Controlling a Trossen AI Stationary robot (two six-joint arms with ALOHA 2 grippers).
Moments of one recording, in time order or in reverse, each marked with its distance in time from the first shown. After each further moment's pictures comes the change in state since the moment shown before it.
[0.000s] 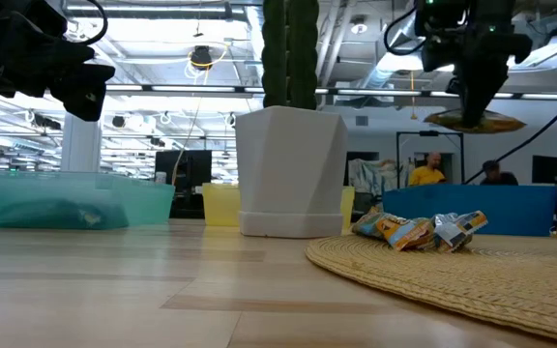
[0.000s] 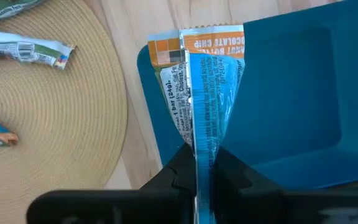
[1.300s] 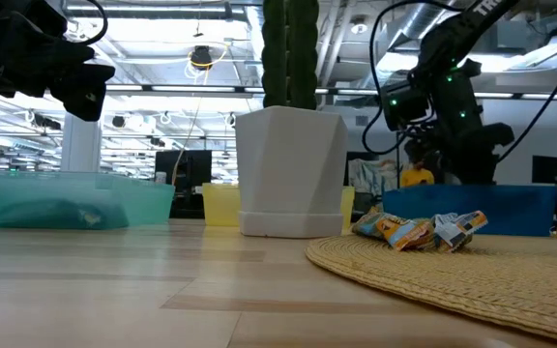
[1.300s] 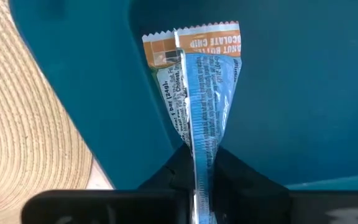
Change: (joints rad) left arm 0.000 0.000 0.000 0.000 0.000 0.000; right arm -0.036 0.406 -0.166 0.193 -0.008 0.001
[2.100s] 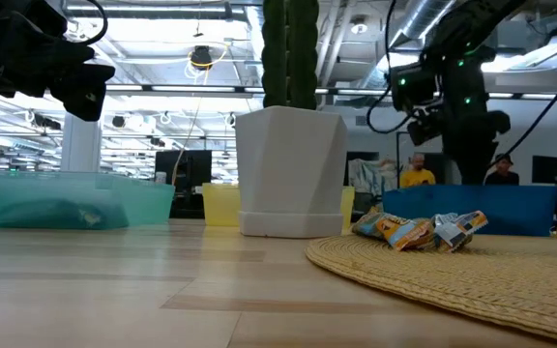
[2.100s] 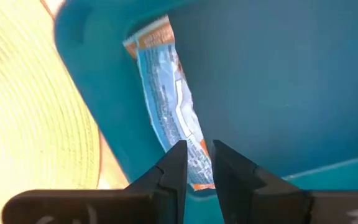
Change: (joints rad) left arm 0.000 0.000 0.000 0.000 0.000 0.000; right arm -0.010 -0.130 -0.019 0.018 0.002 0.060
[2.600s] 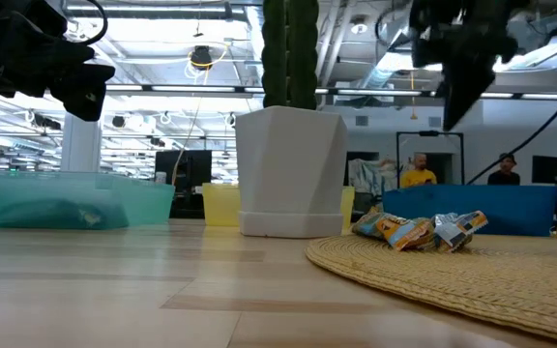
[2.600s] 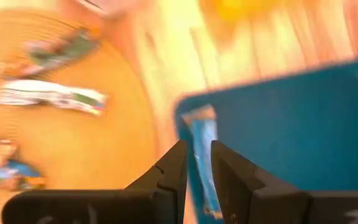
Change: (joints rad) left arm 0.000 0.000 0.000 0.000 0.000 0.000; right arm 0.156 -0.285 0.110 -0.017 -0.025 0.067
